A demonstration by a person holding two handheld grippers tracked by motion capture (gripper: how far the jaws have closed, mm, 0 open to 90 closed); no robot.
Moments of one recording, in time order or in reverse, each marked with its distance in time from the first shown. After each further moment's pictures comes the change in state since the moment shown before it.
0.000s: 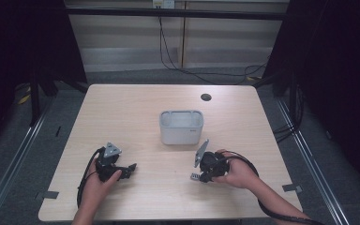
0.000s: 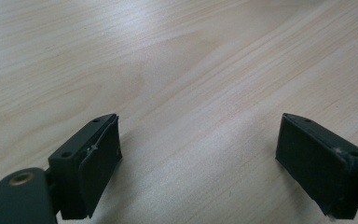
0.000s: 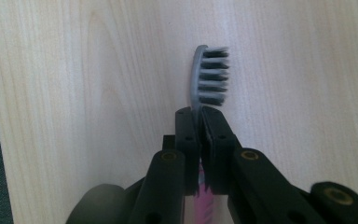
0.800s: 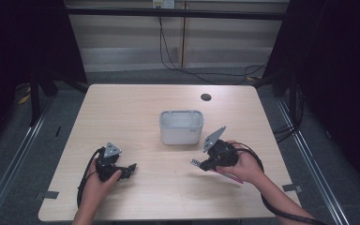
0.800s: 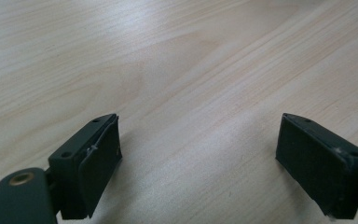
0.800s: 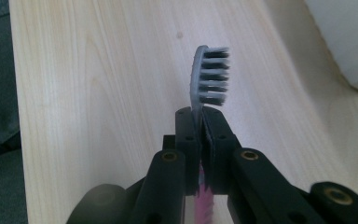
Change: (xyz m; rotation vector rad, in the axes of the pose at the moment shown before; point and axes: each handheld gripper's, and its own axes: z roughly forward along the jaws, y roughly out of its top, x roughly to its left) left arm 0.000 0.000 0.000 0.000 0.000 0.000; right arm -0.014 -0.010 -0.037 -0.251 -0.032 0.073
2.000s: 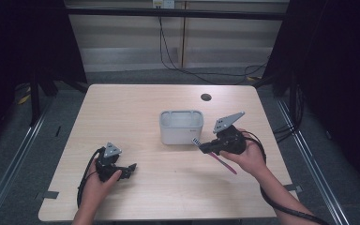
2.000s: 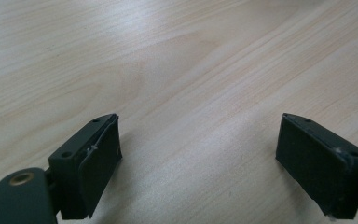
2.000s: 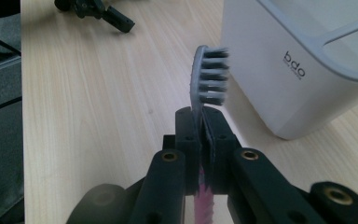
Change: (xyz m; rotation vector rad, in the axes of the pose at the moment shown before) left arm 0.000 0.000 0.000 0.000 0.000 0.000; right arm -0.015 0.008 -0.039 -0.265 -0.067 0.096
